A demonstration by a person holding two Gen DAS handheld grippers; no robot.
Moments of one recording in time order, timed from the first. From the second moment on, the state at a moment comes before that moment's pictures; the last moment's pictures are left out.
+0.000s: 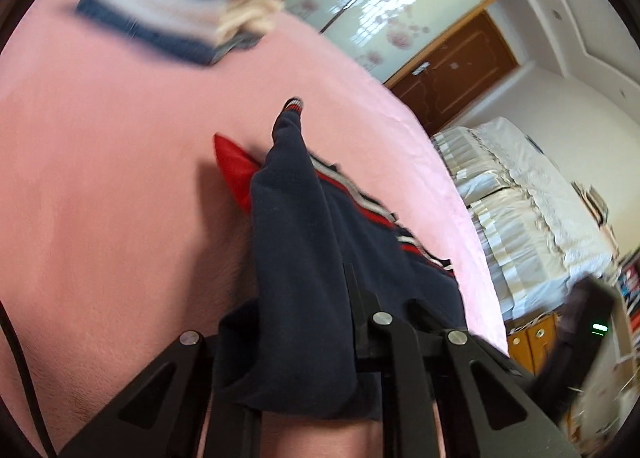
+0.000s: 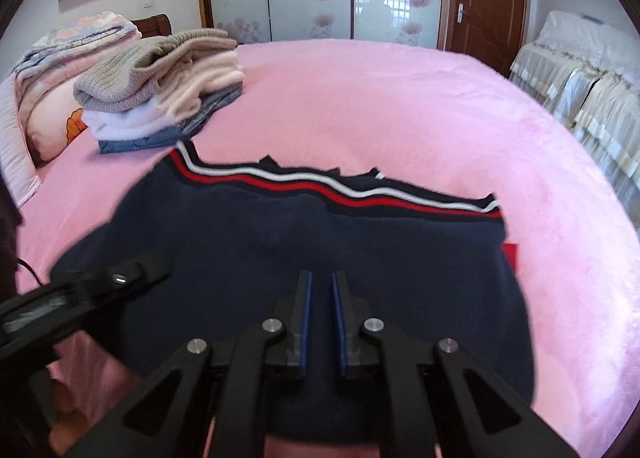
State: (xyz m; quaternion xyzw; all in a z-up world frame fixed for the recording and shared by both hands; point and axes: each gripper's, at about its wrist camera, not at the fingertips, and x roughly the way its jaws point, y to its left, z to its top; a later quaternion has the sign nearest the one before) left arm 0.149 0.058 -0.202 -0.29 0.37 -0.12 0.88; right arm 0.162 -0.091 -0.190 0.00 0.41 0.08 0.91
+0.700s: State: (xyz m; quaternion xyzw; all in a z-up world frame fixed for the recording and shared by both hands) left arm 0.152 -0.048 -0.138 -0.13 0.34 -0.20 0.91; right arm 0.153 -0.163 -0.193 0.15 0.46 0.18 0.86
